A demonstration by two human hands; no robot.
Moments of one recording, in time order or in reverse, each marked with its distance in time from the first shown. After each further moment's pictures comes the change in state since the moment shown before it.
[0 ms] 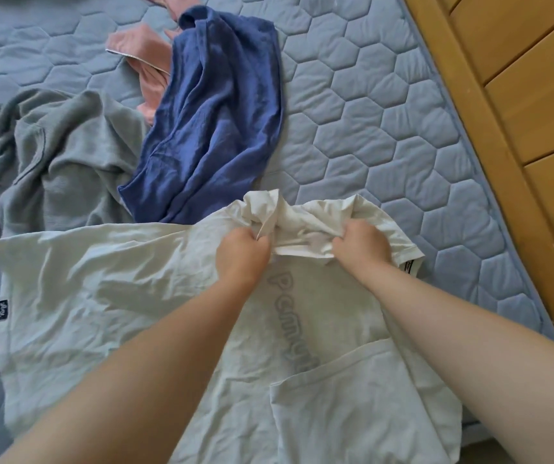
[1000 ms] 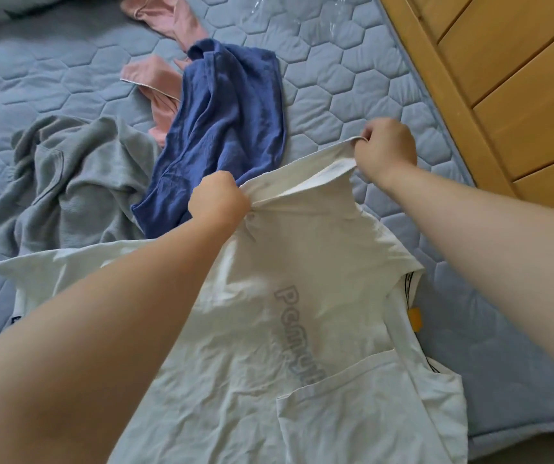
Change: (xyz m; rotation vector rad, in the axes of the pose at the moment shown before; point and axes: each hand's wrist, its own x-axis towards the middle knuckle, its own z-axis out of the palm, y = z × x) left_hand 0.054 0.053 -0.083 0.275 0.163 0.111; right_hand 0.068 -0.057 -0.123 0.126 0.330 -0.167
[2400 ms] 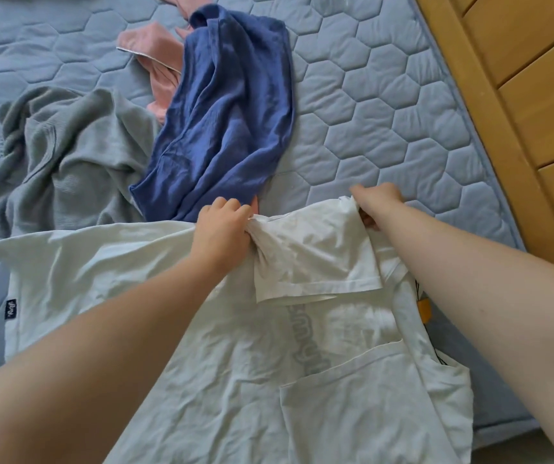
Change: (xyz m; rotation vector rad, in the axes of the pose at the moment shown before) left_hand -0.035 -0.060 0.046 0.203 0.069 0.557; right_hand -0.033 0.046 0.084 0.361 -0.357 0.670
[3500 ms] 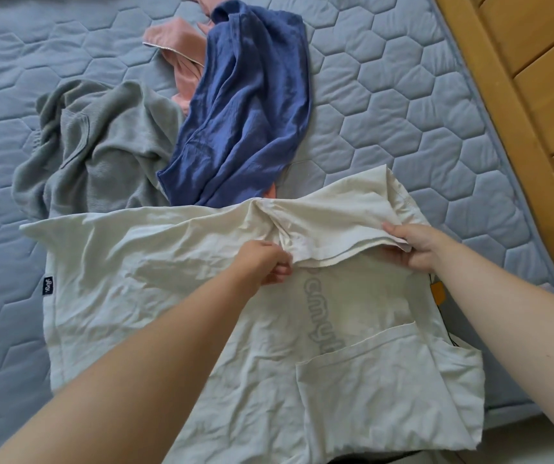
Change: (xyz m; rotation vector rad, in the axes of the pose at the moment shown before) left_hand -0.049 0.040 -0.001 -1.237 -0.515 -0.946; right_hand -0.033 0.083 -0.022 0.577 -0.437 0.257
